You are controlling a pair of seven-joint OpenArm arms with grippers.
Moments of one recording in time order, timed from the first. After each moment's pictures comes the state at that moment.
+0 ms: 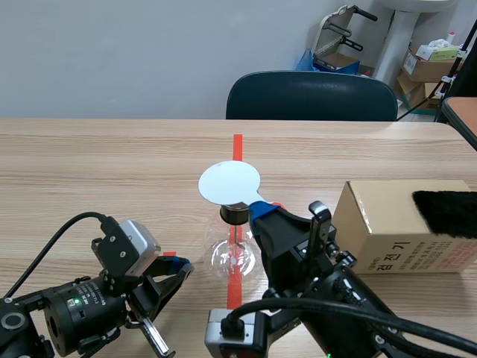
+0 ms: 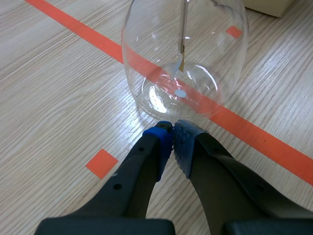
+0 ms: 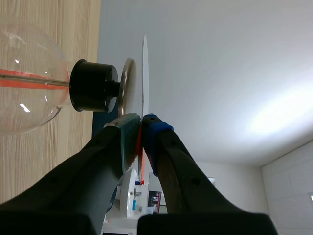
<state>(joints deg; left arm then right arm) 4.8 -33.2 42.3 73.7 -11.3 -9.4 -22.6 -25.0 20.5 -29.0 94.3 -91.3 -27.2 1.2</state>
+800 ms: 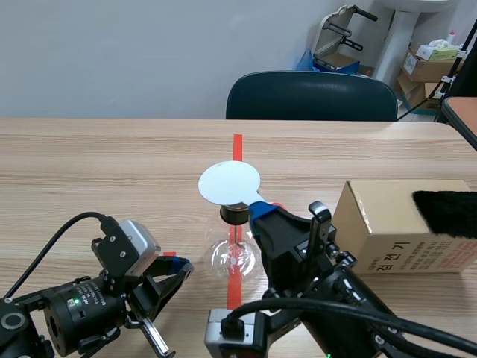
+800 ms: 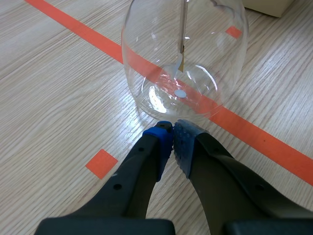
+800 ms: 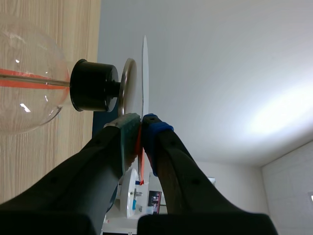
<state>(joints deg) 4.8 -33.2 42.3 73.7 -11.3 -9.4 -22.6 -25.0 20.5 -29.0 94.3 -91.3 -27.2 1.1</state>
